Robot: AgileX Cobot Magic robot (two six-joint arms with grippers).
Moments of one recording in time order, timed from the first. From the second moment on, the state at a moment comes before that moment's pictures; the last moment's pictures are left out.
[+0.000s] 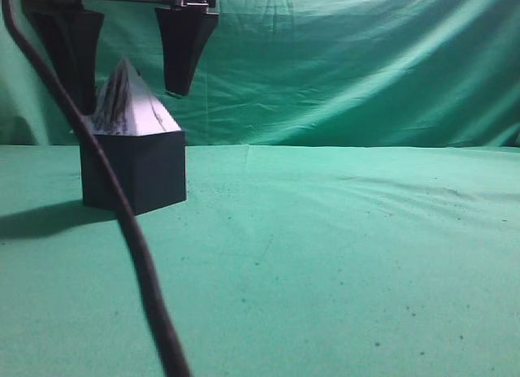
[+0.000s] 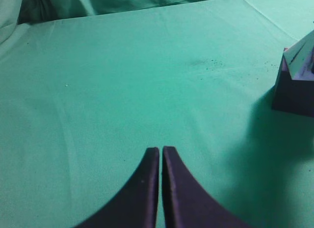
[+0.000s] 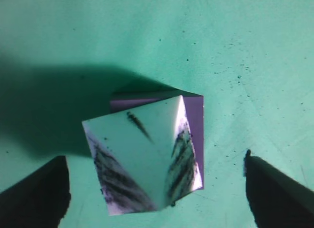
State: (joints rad) left arm -0.05 -0.02 0.02 -0.01 0.35 0.09; right arm 0.94 2.20 -2.03 -0.14 1.23 -0.12
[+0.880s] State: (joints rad) left arm -0.05 -0.02 0.02 -0.01 0.35 0.09; right arm 0.94 1.55 -1.85 -0.21 1.27 0.01
